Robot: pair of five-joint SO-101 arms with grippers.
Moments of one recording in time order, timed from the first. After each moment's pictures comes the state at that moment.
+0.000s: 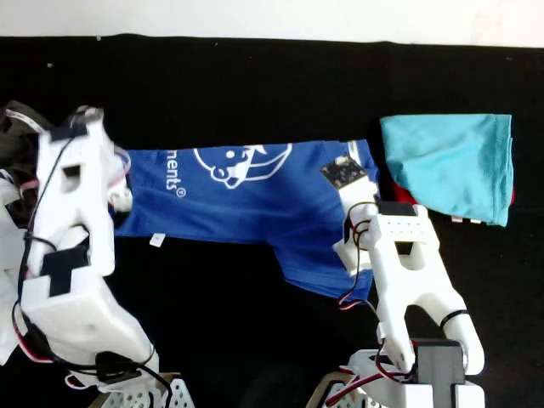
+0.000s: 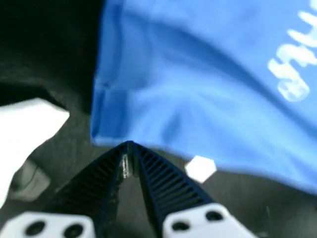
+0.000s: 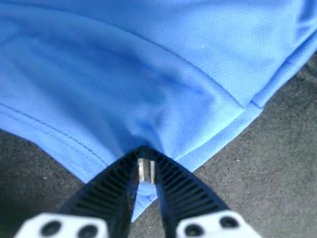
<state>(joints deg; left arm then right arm) -21.7 17.1 11.6 65.3 -21.1 -6.1 -14.2 45.6 57.0 30.7</state>
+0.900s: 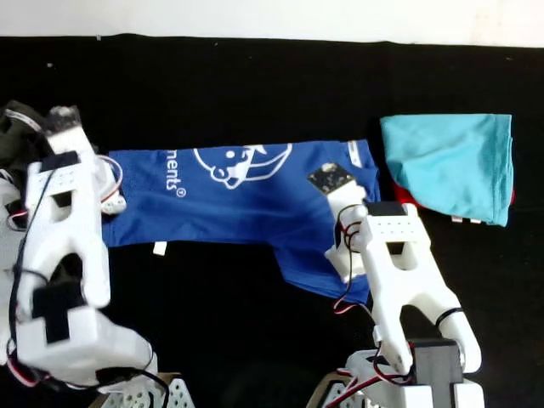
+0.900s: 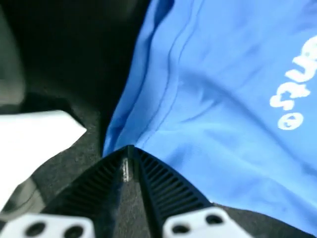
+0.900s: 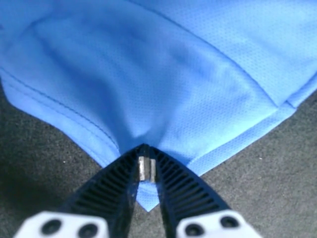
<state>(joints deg) -24.0 6.2 22.5 55.1 -21.0 -9.5 -14.2 45.6 60.1 30.7</state>
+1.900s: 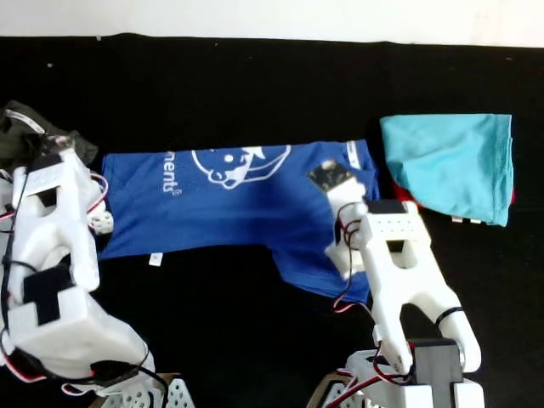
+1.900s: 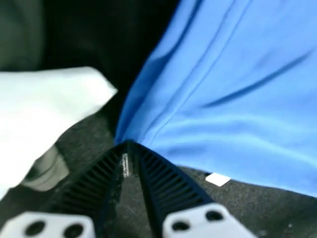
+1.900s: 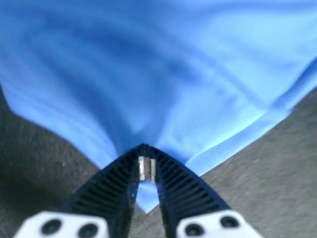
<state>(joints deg) -29.6 8.3 18.9 65.8 -24.7 -9.7 -14.2 41.5 60.2 29.8</state>
